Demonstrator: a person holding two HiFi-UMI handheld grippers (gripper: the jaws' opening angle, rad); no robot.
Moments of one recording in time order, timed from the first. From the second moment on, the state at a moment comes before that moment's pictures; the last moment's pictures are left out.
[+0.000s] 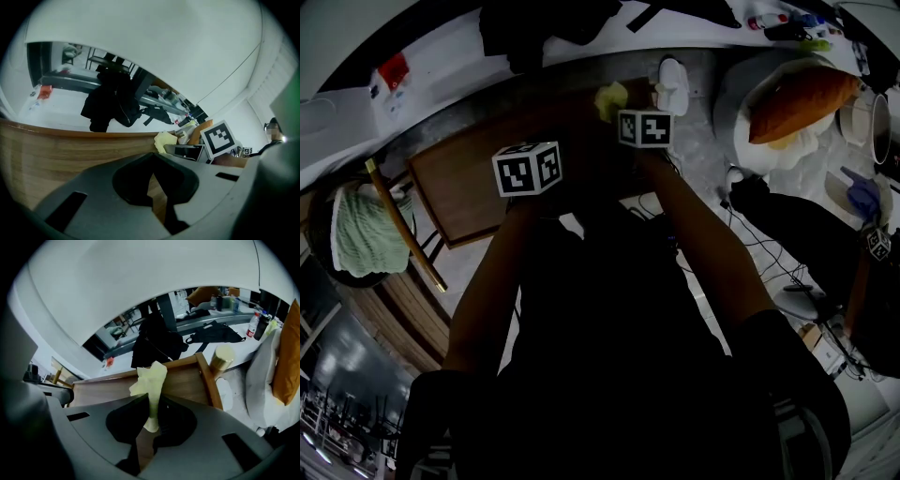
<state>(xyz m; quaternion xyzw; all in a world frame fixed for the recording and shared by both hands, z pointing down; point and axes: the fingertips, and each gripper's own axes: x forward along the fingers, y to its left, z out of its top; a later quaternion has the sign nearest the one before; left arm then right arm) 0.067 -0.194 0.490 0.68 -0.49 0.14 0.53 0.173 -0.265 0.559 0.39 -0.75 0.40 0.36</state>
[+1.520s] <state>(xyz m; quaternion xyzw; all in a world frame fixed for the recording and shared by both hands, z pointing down) -0.155 -0.073 0.438 0.62 -0.57 0.05 0.53 -0.075 -0.132 0.539 0.30 -0.78 0.39 0.38</state>
